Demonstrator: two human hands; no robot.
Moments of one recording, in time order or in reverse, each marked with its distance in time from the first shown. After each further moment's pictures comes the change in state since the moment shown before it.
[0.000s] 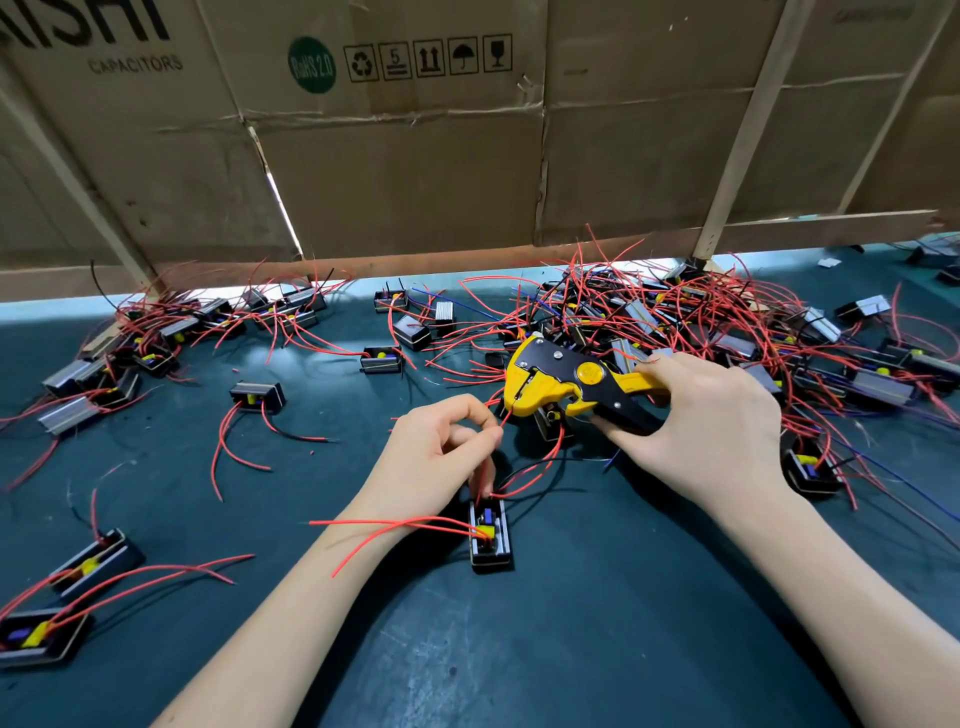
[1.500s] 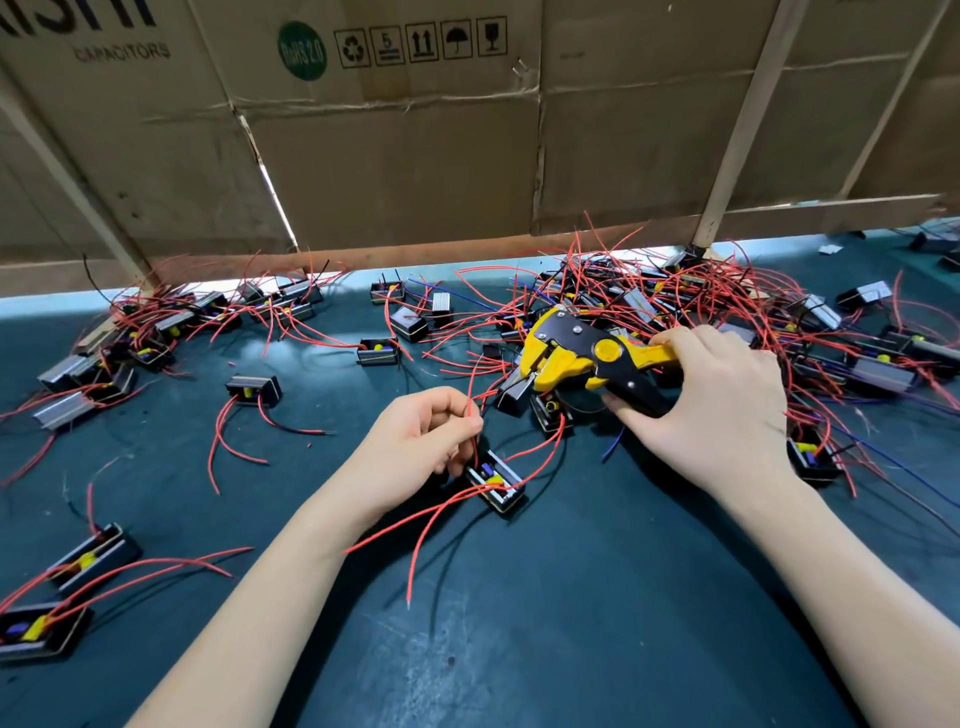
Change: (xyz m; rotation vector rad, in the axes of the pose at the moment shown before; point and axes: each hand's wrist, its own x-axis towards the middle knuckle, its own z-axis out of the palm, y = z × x) left_hand 0.002 0.006 -0.015 -0.064 -0.050 -0.145; right_hand 0.003 0.011 0.006 -0.033 -0.005 0.089
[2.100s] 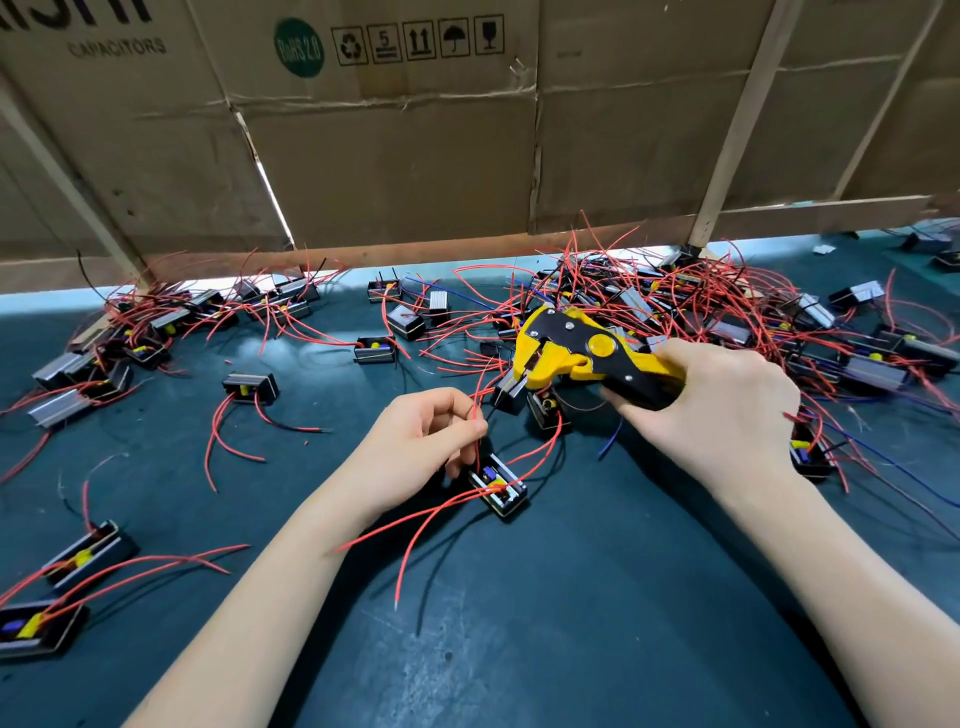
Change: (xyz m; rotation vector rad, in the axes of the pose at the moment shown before) left_hand -0.002 0.001 0.002 0.001 -0.023 -0.004; right_hand -0.001 -0.005 -0.010 -0.004 0.063 0.025
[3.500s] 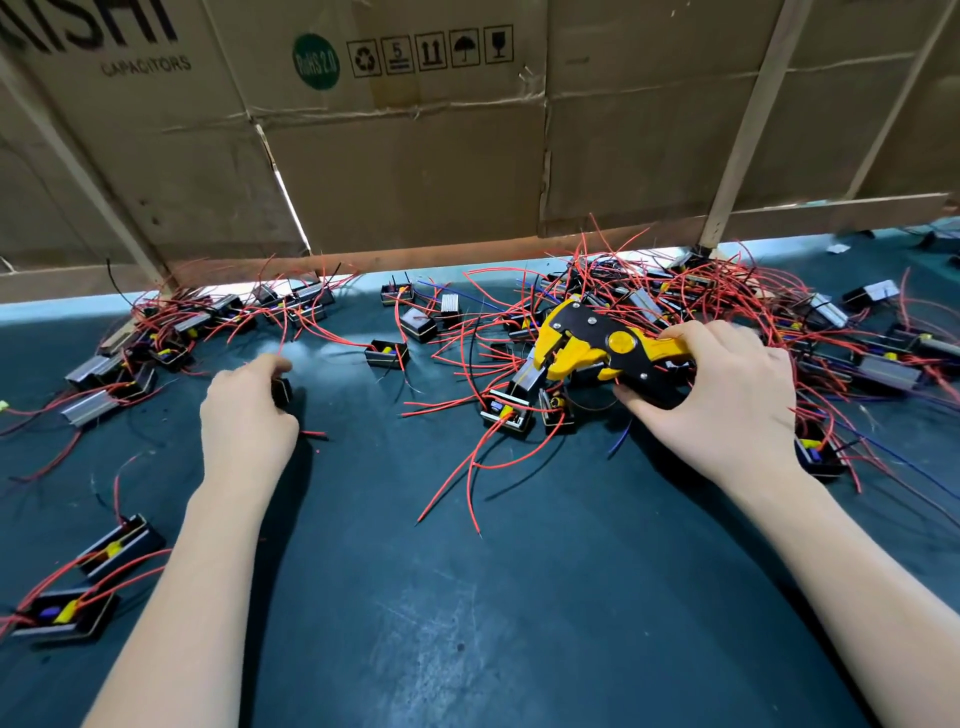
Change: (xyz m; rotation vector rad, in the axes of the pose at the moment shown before) left_hand -0.003 -0.050 -0.111 0.929 0.789 -0.169; right_hand 0.003 0.007 0.007 0.037 -0.077 0.025
